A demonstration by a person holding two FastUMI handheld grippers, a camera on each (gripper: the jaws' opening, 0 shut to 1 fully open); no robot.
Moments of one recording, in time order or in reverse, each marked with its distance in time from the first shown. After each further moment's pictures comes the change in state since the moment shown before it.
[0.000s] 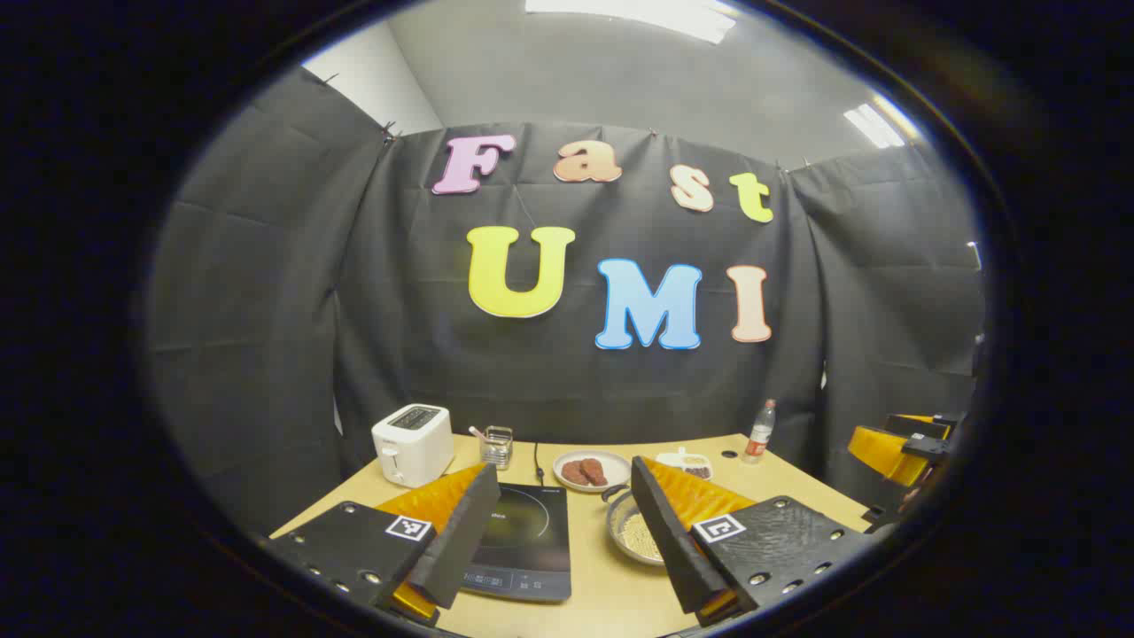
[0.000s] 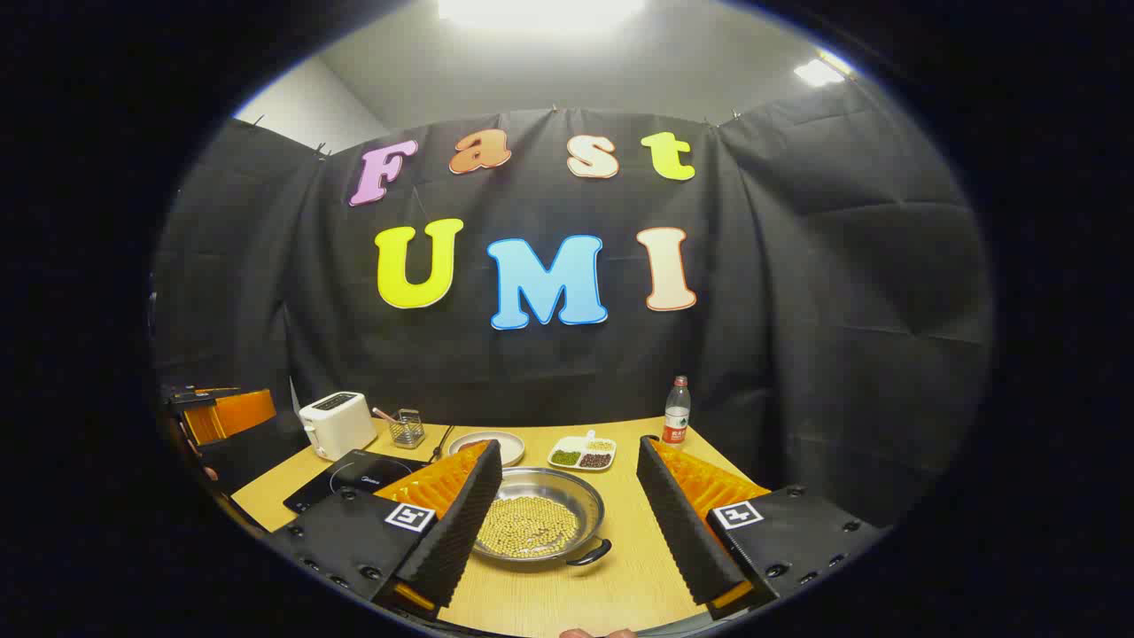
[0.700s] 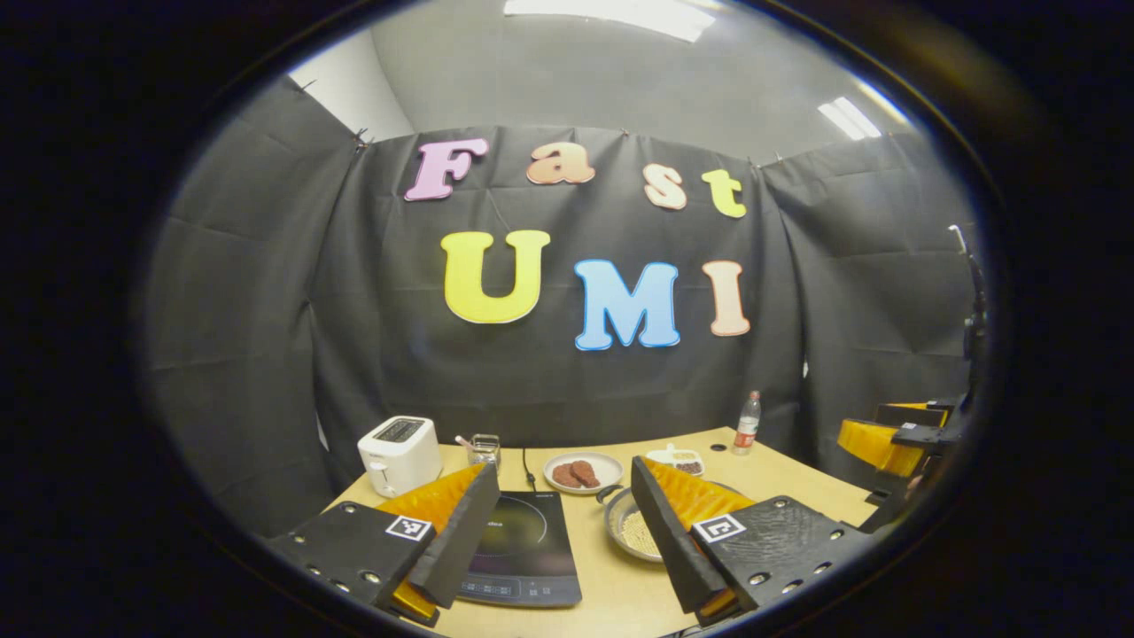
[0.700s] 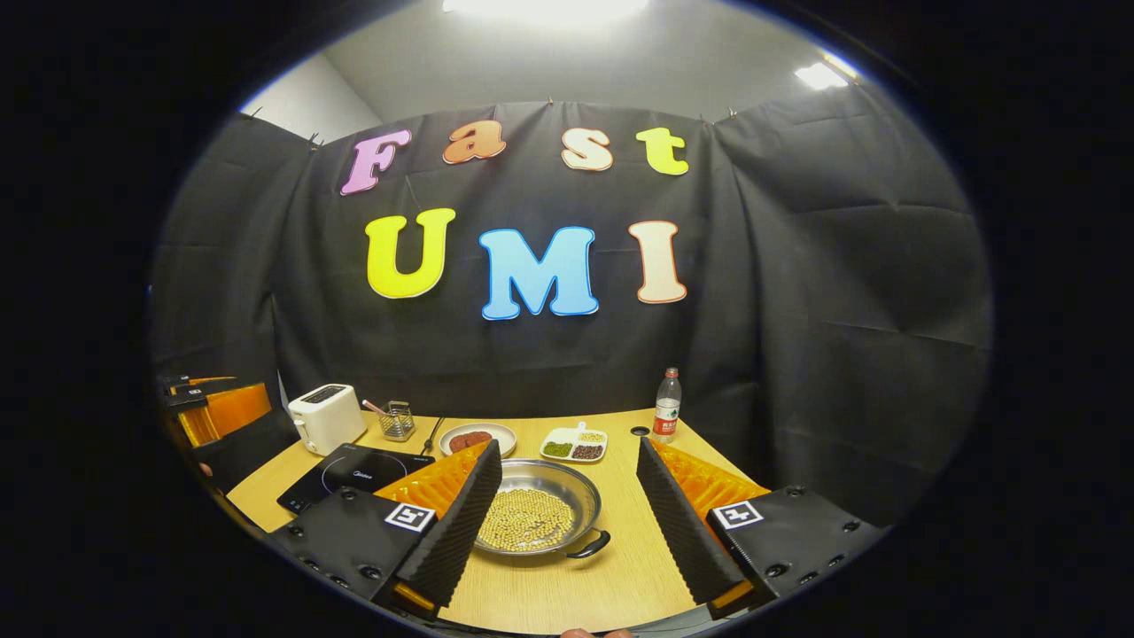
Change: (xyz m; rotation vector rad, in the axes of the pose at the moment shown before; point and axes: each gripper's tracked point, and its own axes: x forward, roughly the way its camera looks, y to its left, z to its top) left arm 0.001 0.002 0.004 0.059 -0.023 -0.080; right arm -0.004 0.014 -0.001 -0.020 0.020 -0.040
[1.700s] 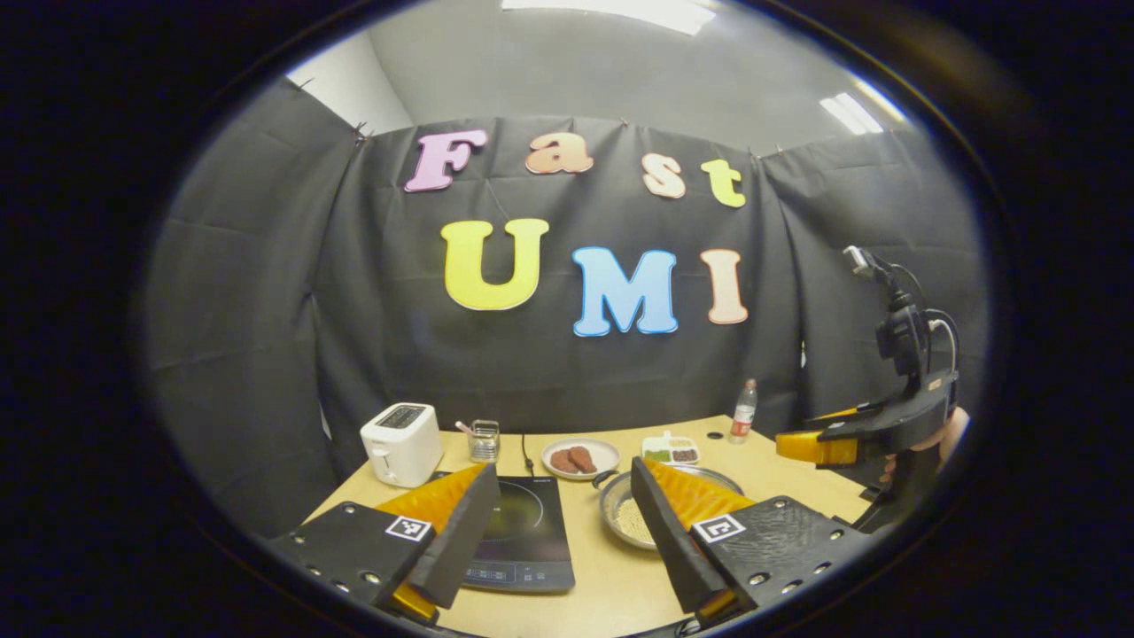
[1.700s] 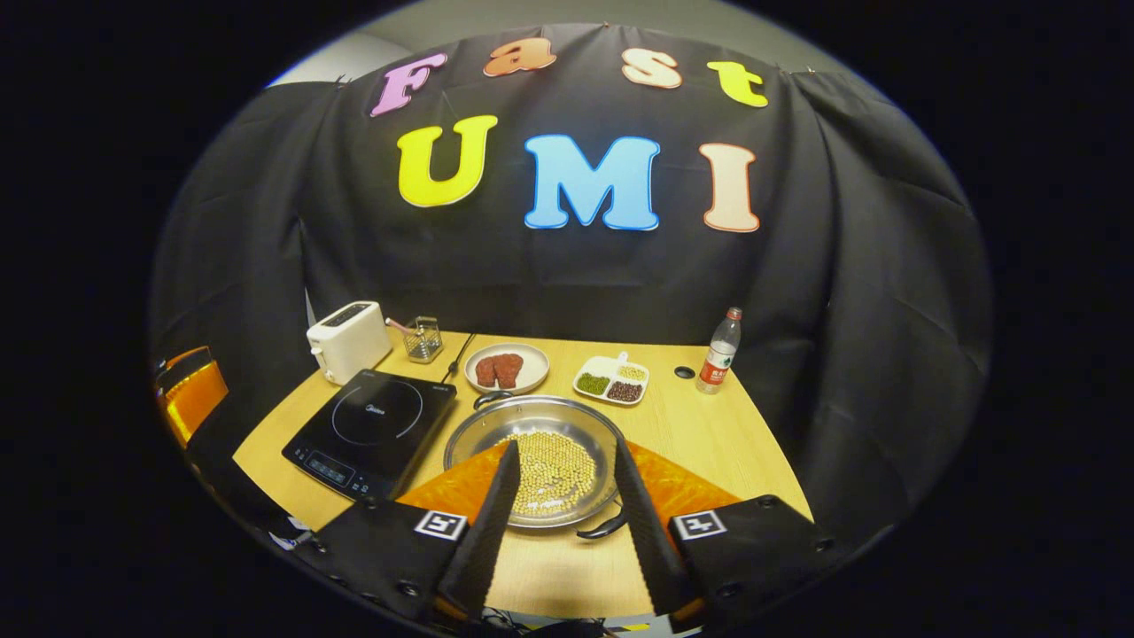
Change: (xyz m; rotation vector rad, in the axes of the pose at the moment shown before) left arm -0.013 -0.012 -0.016 -0.028 0.082 0.025; right arm 0.070 0.019 -0.053 -0.135 0.382 0.179
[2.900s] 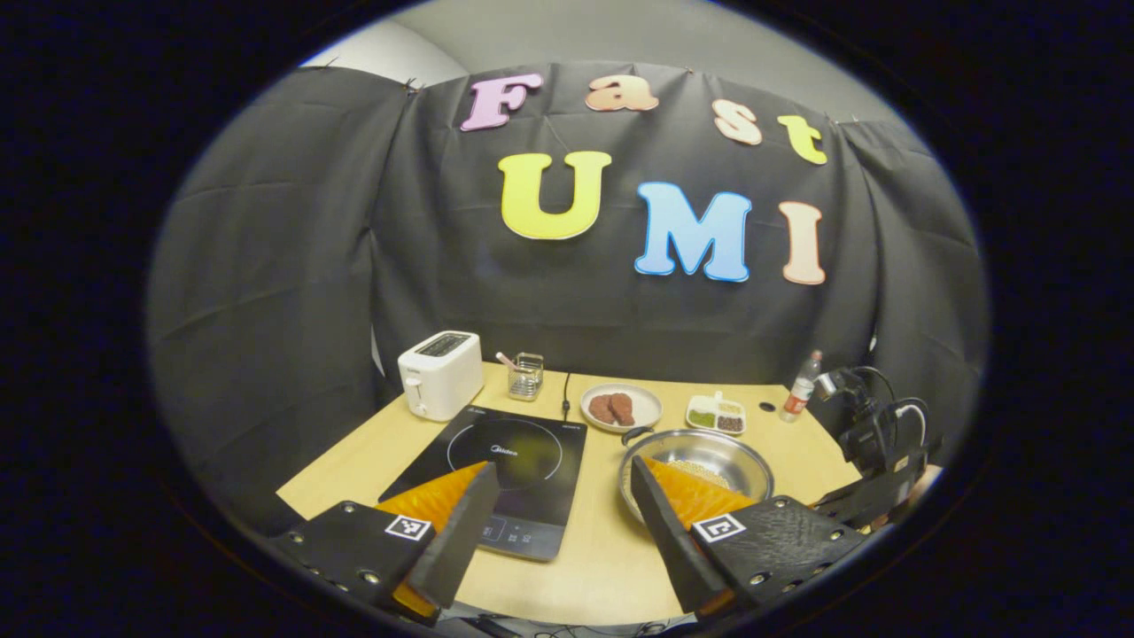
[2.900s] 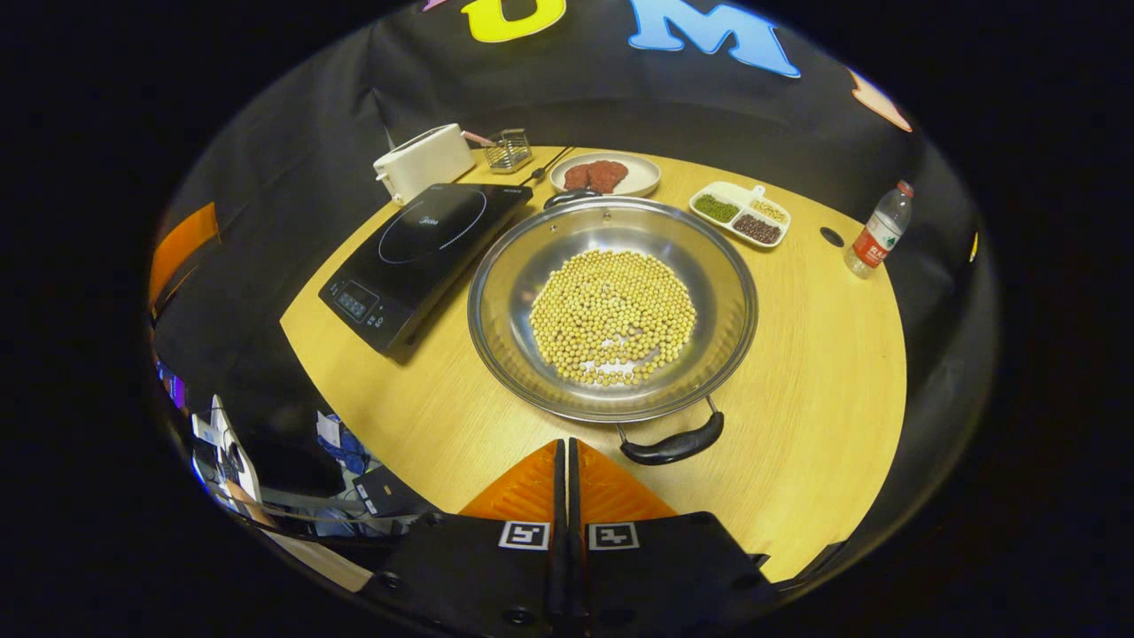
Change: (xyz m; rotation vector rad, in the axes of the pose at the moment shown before) left arm 0.033 -0.018 -0.049 -0.072 0.224 0.263; right arm 0.072 0.016 -0.156 -0.147 0.570 0.427
